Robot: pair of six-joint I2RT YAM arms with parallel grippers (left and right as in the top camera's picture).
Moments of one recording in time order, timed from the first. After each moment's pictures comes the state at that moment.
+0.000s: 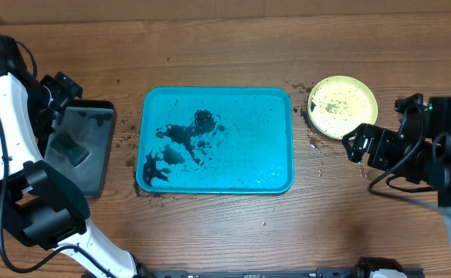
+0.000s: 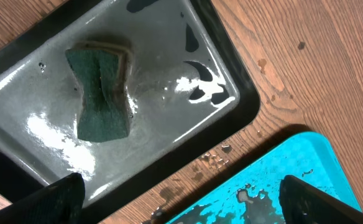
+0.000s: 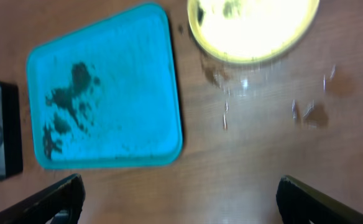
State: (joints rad) left arm 0.46 1.98 1.89 -1.28 0.10 -0.50; right arm -0.06 1.09 1.31 -1.27 -0.31 0.24
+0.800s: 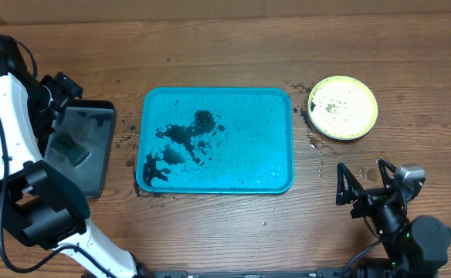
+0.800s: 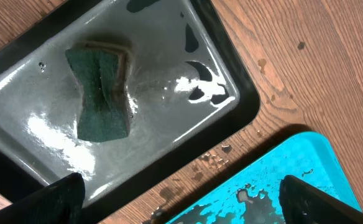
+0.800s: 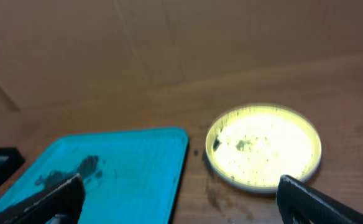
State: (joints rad) left arm 0.46 1.98 1.89 -1.28 0.10 -0.50; right arm -0.06 0.11 0.34 -0.42 -0.30 0.23
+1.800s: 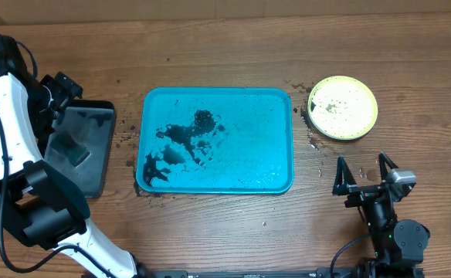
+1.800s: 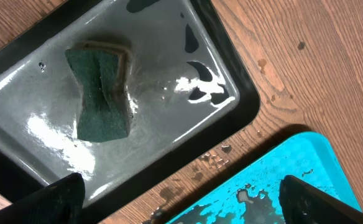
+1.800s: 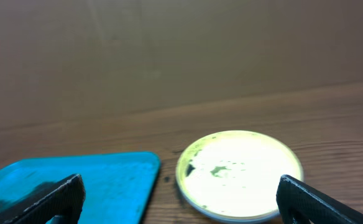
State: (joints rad) left arm 0.46 1.98 1.89 -1.28 0.10 -0.50; right arm -0.06 0.01 0.02 -0.02 -0.19 0.20
